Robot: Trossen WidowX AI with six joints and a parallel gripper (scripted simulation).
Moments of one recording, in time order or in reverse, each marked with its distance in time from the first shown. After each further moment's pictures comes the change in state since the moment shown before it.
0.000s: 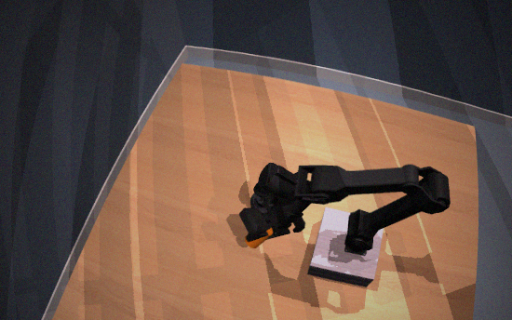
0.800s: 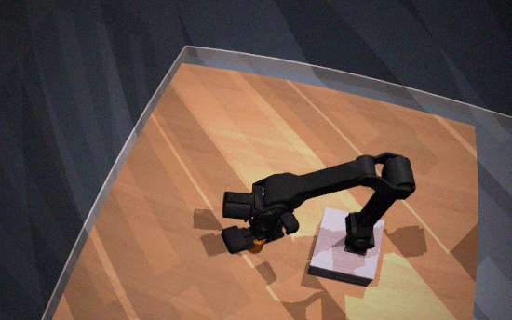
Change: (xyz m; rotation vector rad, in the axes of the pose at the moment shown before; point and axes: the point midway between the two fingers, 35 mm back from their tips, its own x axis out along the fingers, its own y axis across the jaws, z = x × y) arm 0.037 -0.016 0.000 -0.003 0.003 -0.498
